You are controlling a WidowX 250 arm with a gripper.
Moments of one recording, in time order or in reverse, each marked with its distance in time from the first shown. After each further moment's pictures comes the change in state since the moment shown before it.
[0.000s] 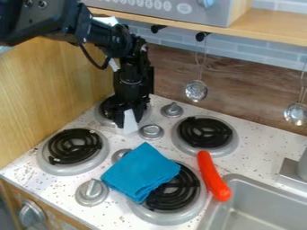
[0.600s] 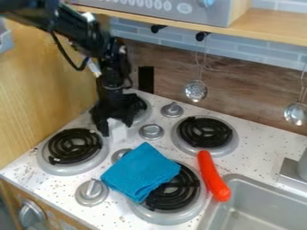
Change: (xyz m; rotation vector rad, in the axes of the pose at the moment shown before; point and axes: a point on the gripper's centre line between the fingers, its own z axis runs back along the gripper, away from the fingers) arm -0.011 0.035 0.007 -0.047 0.067 0.020
